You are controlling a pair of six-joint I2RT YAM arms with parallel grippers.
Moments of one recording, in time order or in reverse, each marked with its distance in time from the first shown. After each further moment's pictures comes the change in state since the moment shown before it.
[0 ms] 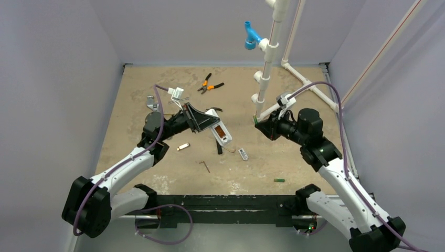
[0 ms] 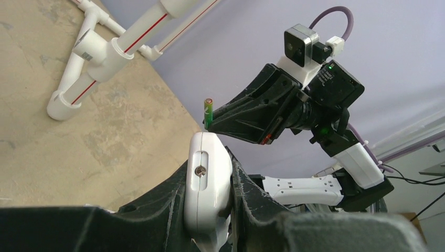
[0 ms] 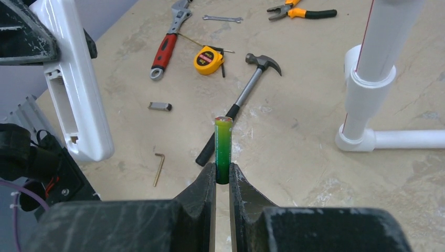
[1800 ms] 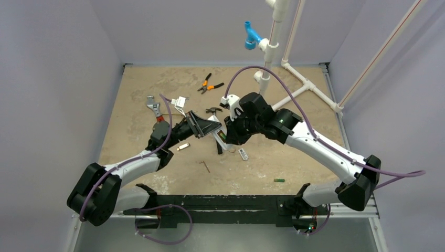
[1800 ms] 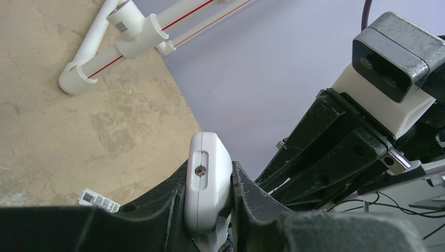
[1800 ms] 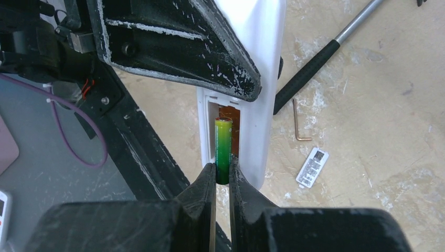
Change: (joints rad) left arm -0.046 0.111 -0.142 0.210 -0.119 -0.120; right arm 0.438 0.521 0.551 -0.509 0.151 -0.020
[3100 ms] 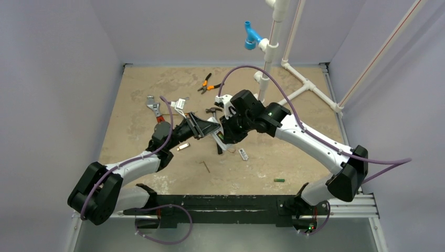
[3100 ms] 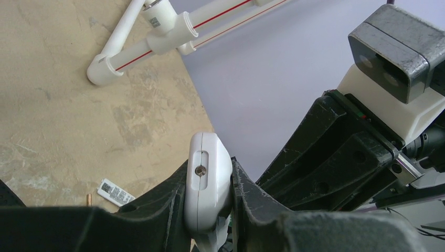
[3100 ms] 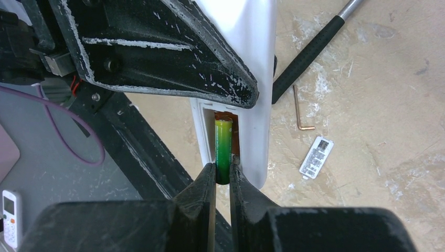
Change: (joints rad) left arm 0.000 0.010 -0.028 -0.032 -0.055 0.004; right arm 0.000 0.133 0.086 -0.074 0.004 0.036
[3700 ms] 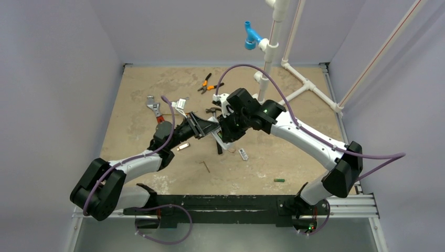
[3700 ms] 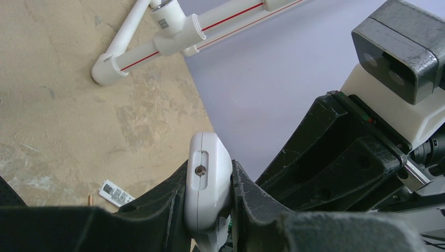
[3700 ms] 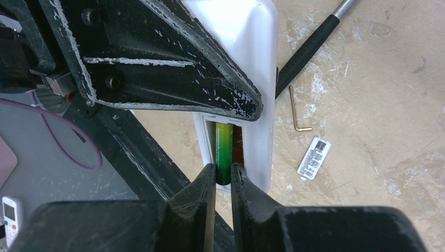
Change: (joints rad) left arm 0.000 0.045 0.000 0.026 -0.015 -0.019; right arm 0.000 0.058 0.045 -0.023 0.019 0.012
